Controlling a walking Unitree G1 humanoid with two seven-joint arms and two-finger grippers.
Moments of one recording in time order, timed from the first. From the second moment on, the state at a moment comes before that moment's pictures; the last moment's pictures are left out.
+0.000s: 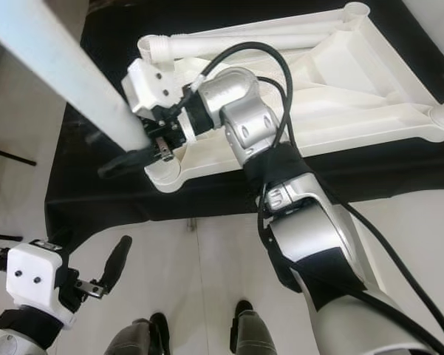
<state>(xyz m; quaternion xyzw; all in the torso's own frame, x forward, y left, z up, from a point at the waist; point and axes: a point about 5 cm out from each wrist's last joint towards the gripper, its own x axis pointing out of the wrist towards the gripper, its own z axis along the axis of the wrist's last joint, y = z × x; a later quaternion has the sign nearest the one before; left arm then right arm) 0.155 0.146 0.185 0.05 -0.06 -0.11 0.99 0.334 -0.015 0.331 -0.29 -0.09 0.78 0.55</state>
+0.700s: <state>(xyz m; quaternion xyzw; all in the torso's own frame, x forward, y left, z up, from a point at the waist) 0.158 0.146 0.188 0.05 -0.07 -0.11 0.99 0.360 -0.004 0.322 -0.17 -0.07 0.67 0.72</state>
